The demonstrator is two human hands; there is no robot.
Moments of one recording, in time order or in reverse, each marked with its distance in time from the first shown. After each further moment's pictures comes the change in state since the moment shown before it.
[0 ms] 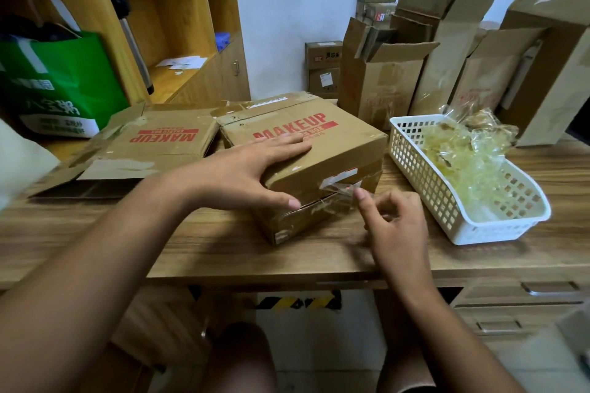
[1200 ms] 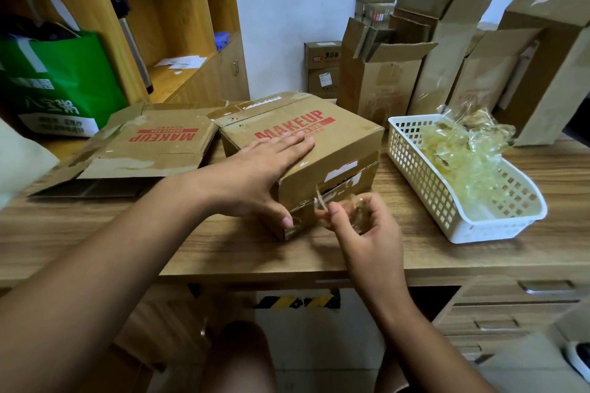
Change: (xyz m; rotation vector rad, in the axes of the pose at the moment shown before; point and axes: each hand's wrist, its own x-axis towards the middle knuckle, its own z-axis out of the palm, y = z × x) left_hand 0.013 0.004 0.014 0.212 0.008 0.043; right_hand -0.028 -0.023 0.016 0.269 -0.129 -0.019
